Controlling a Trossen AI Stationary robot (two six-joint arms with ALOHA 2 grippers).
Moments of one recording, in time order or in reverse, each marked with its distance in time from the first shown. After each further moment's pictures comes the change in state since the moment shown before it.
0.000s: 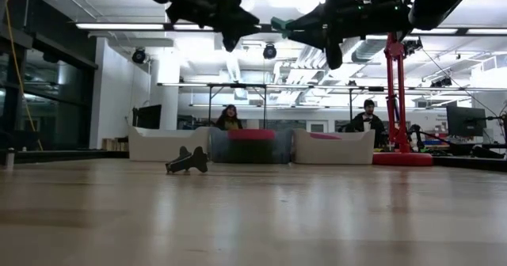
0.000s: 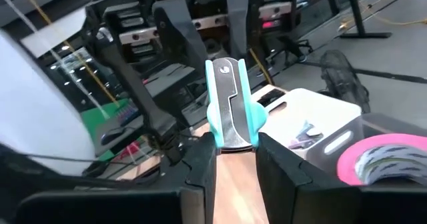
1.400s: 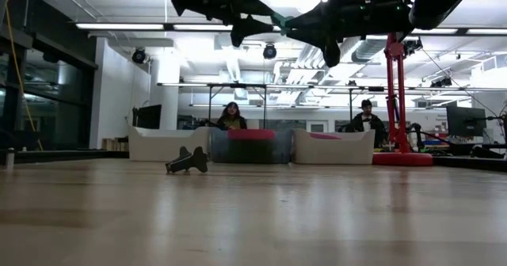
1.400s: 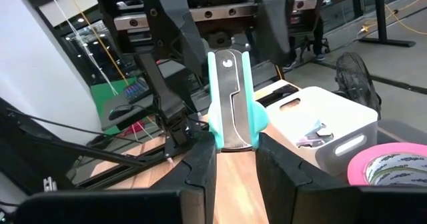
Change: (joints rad) left arm -0.116 0.000 0.000 0.053 -0.195 -0.078; right arm 0.013 0.000 0.000 -0.015 -0.076 -0.107
